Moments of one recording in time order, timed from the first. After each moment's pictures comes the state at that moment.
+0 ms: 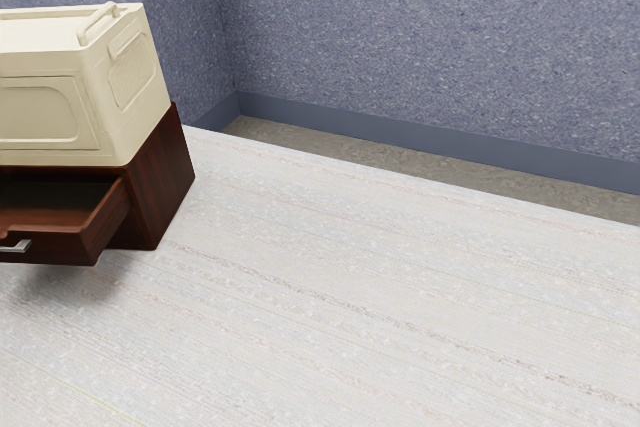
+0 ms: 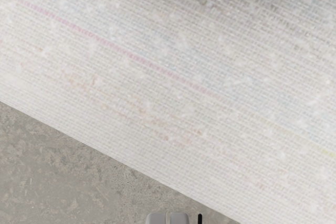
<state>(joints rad) 0.79 -0.44 0.01 -2.44 0.15 1.92 0.28</state>
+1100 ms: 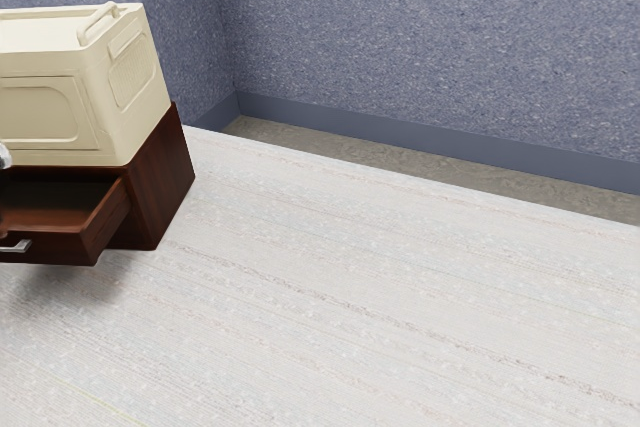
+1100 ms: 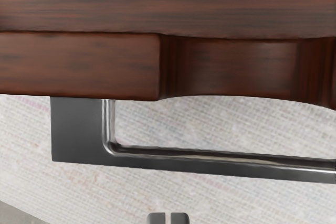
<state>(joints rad) 0.79 -0.15 -0.07 -2.29 0.21 2.06 0.23</state>
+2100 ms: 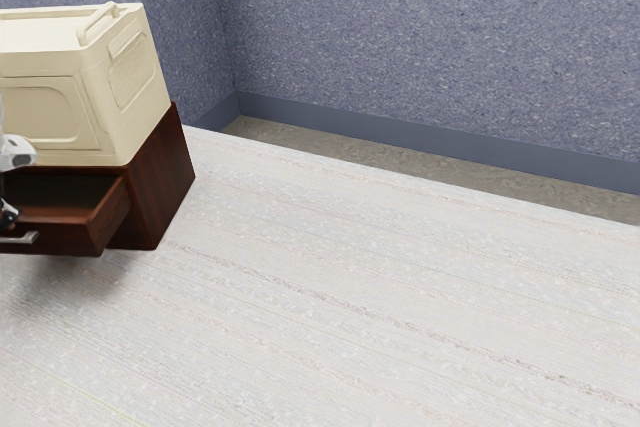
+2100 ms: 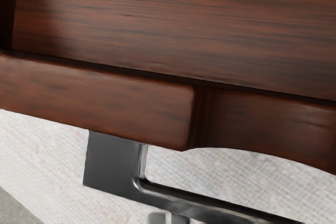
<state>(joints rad) 0.80 -0.09 -0.14 -2.25 0.39 2.14 -0.09</state>
